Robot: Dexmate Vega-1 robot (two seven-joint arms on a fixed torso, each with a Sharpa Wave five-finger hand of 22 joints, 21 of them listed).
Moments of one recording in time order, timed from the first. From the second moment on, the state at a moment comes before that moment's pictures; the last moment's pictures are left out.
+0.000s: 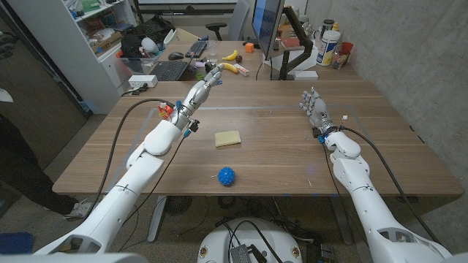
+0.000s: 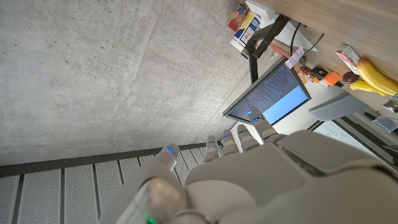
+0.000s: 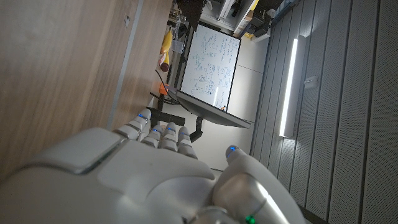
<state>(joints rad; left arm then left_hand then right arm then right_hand) 0.96 0.44 0.20 -1.62 0.02 -0.45 -0.13 0.04 0.08 0.49 0.17 0.23 -0.09 -0.10 0.20 0.18 -0.08 -0.05 0.19 0.18 -0.11 -0.02 0.24 0.18 -0.17 0.01 0.75 0.18 -0.89 -0.15 0.04 -1.31 0.26 0.17 0.29 0.01 0.07 0.25 0.17 0.22 0.02 0.01 0.18 0.18 0.00 0.01 0.20 0.18 -0.09 -0.04 0.18 0.17 -0.02 -0.03 0.26 0.19</state>
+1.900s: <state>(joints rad) 0.97 0.47 0.19 -1.70 0.08 -0.61 -0.28 0.09 0.10 0.53 0.16 0.23 -0.07 -0.13 0.19 0.18 -0.06 -0.09 0.19 0.18 -0.10 -0.04 0.23 0.18 -0.17 0.01 0.72 0.18 -0.90 -0.15 0.04 -1.30 0.26 0.18 0.28 0.01 0.07 0.25 0.17 0.22 0.02 0.01 0.19 0.18 0.00 0.01 0.20 0.18 -0.09 -0.04 0.18 0.17 -0.02 -0.03 0.26 0.19</state>
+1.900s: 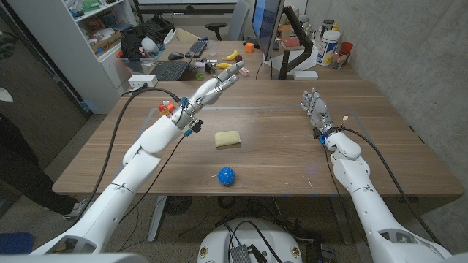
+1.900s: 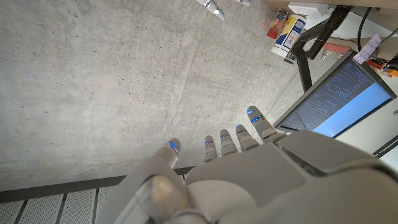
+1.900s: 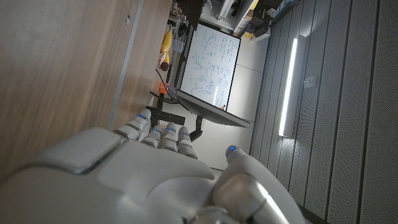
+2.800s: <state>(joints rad) 0.96 0.50 0.18 -1.71 0.08 -0.68 -0.37 0.10 0.11 0.53 0.16 0.23 -0.06 -0.14 0.19 0.18 -0.05 -0.09 0.19 0.18 -0.09 -0.03 0.22 0.18 -0.17 0.01 0.71 0.18 -0.89 -0.15 0.04 -1.30 0.25 0.18 0.28 0.01 0.07 0.25 0.18 0.22 0.02 0.01 0.19 0.18 0.00 0.01 0.20 0.18 -0.09 -0.04 0.18 0.17 -0.02 -0.03 0.25 0.19</state>
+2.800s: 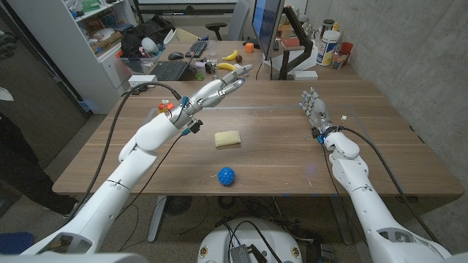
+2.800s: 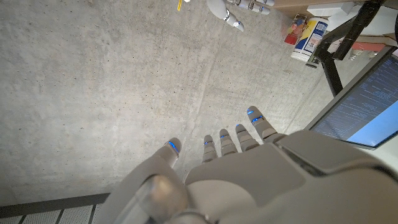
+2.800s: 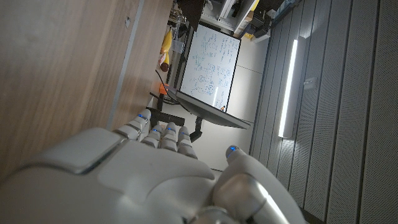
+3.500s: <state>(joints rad) 0.95 0.52 0.18 -1.73 0.07 -0.72 -0.45 0.10 0.11 0.54 0.16 0.23 -0.07 -0.15 0.19 0.18 -0.05 -0.10 0.18 0.18 -0.09 -0.03 0.22 0.18 -0.17 0.01 0.71 0.18 -0.89 -0.15 0.03 -1.29 0.25 0.19 0.27 0.01 0.07 0.25 0.18 0.22 0.02 0.01 0.19 0.18 0.00 0.01 0.20 0.18 -0.09 -0.04 0.18 0.17 -0.02 -0.03 0.25 0.19</state>
